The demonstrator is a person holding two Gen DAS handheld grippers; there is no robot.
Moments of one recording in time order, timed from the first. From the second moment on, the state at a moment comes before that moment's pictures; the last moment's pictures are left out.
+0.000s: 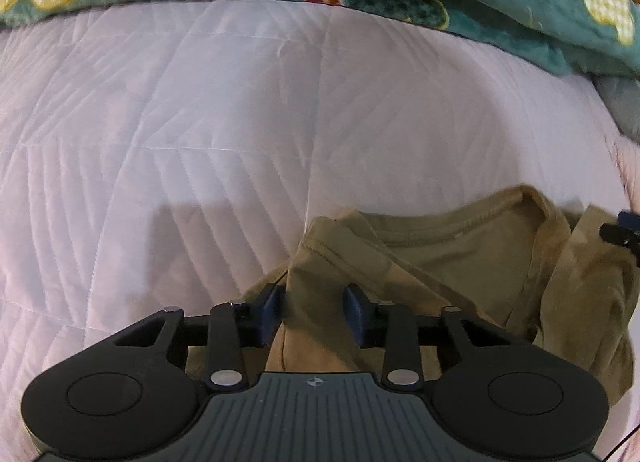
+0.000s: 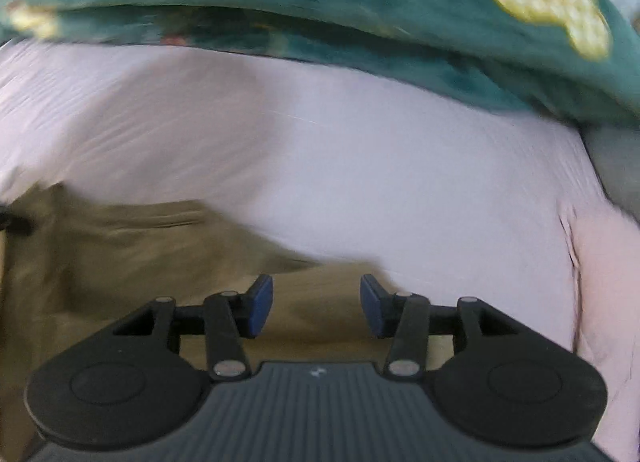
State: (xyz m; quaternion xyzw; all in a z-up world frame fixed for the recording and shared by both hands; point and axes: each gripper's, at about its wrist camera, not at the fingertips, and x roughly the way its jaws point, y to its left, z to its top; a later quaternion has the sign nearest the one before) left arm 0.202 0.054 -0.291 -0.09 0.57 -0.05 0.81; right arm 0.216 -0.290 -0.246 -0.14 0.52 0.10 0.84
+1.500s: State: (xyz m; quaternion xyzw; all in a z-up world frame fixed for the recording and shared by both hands) left arm 0.058 0.069 -0.121 -0.12 0.40 -0.11 0.90; right arm 0.105 -0.337 -0.117 0.01 0.42 0.13 0.90
